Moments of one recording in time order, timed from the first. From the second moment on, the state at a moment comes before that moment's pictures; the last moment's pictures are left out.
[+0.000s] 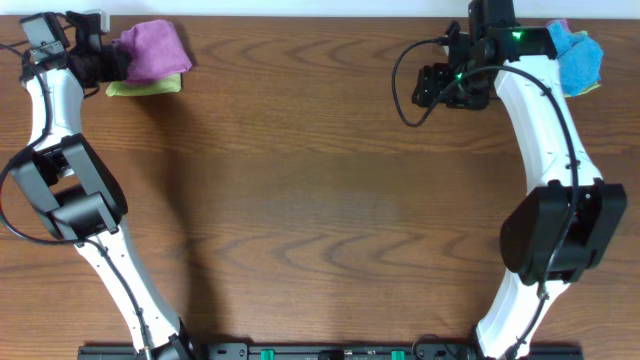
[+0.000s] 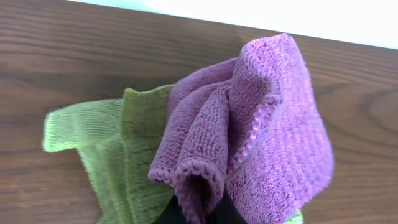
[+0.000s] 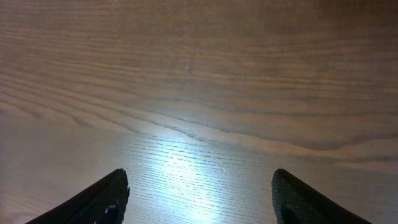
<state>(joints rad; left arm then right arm) 0.41 2.46 2.11 -0.52 0.52 0.20 0.06 2.04 1.91 -1.14 -0.24 0.10</state>
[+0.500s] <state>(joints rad) 0.41 2.46 2.11 -0.50 0.43 0.20 0.06 2.04 1.91 -1.14 -0.24 0.14</state>
